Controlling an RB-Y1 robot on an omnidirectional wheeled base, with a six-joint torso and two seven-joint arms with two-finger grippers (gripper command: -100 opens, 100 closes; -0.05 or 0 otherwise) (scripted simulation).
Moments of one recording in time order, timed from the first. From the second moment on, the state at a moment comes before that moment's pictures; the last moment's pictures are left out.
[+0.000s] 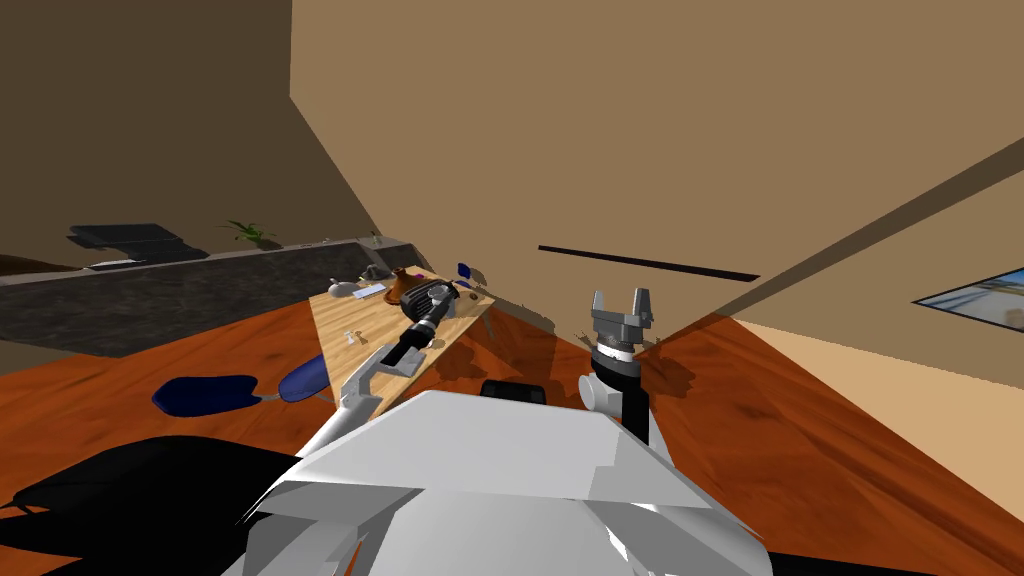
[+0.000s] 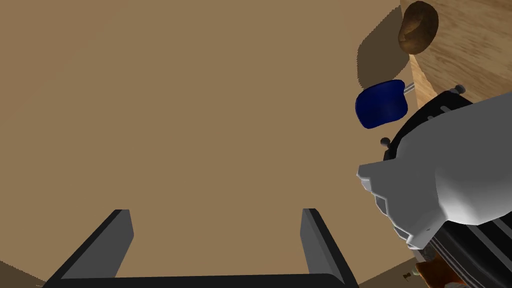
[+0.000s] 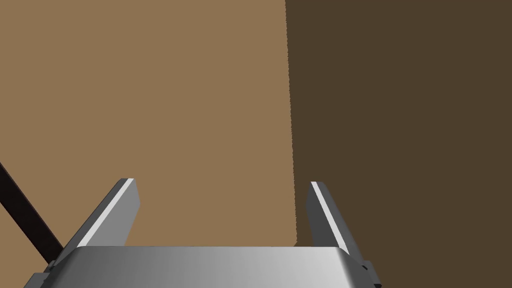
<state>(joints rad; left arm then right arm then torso) 0.39 0.53 0.08 -2.05 0.05 0.07 -0.17 0.49 -0.04 0.05 -2.27 -0.08 -0.58 -0.16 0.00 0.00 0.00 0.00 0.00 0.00</state>
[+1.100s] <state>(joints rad) 0.33 0.70 0.11 -1.84 0.13 0.37 -0.27 0.49 -0.04 0.05 -2.27 -0.08 -0.58 -0.16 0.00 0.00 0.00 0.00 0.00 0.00</state>
